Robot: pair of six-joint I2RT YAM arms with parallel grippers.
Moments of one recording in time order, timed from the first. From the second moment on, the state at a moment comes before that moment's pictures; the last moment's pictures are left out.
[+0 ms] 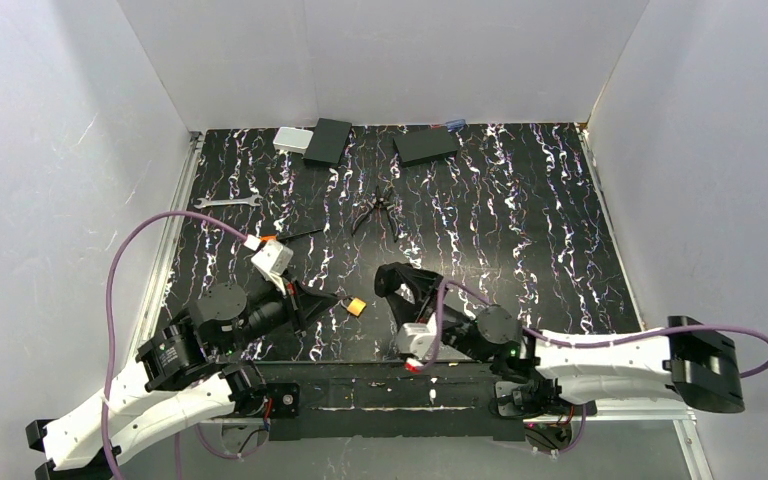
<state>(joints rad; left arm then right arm) -1.00 0.44 0.76 -0.59 -0.11 -0.49 1.38 1.03 0.36 0.81 0.27 -1.04</state>
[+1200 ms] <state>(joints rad) -1.00 0.47 0.83 -0.42 0.14 -0.12 1.38 0.74 0.42 0.43 0.11 -0.78</state>
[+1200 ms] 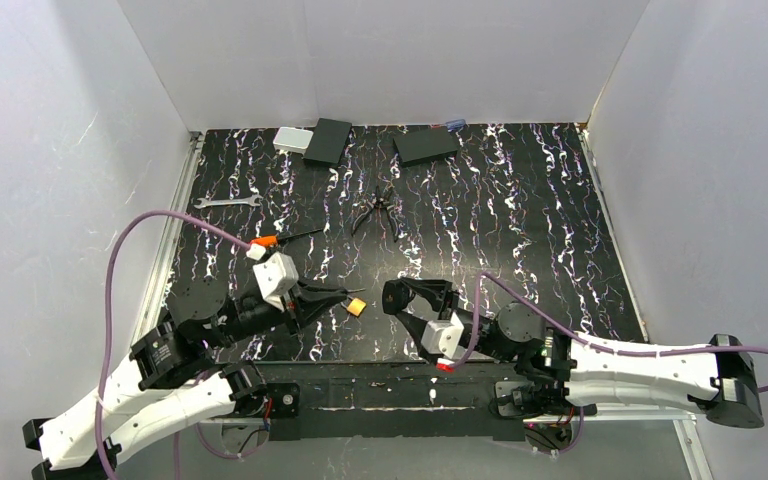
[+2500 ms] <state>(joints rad) -1.00 0.56 0.72 -0.50 0.43 1.82 1.38 0.72 0.57 0.00 0.09 -0.52</state>
